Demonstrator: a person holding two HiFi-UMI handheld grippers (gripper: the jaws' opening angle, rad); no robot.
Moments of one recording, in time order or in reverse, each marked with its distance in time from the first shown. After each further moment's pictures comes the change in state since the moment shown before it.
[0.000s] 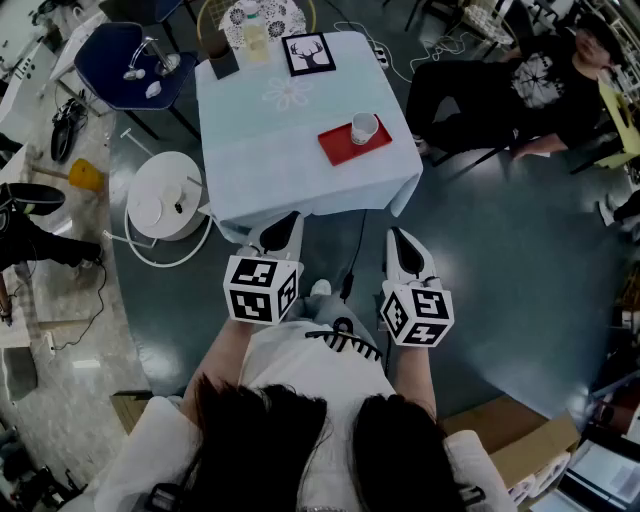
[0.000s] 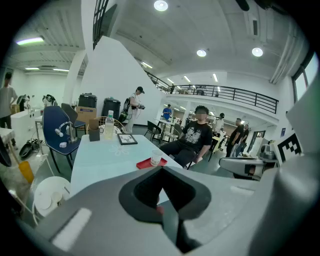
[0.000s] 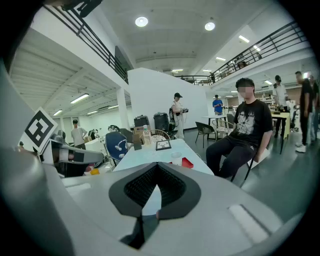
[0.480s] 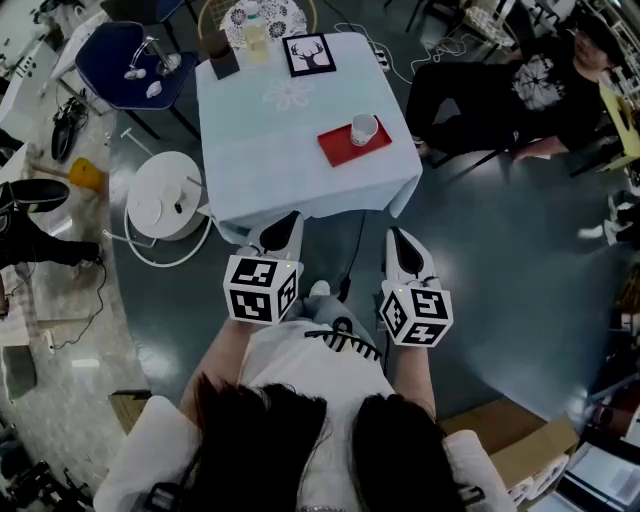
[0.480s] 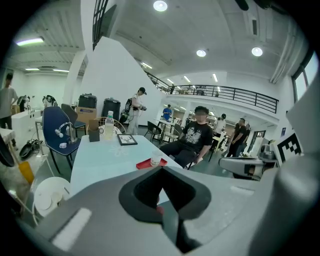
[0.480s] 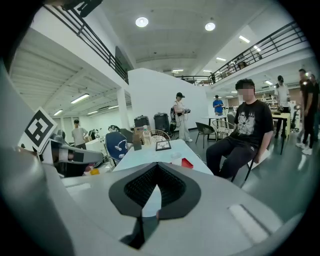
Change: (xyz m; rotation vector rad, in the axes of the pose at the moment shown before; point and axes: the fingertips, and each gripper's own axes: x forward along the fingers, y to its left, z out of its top) left arm 0.004 -0.003 0.005 0.002 -0.002 0.004; right arm 0.003 -0.005 0.005 -0.003 -0.001 0.002
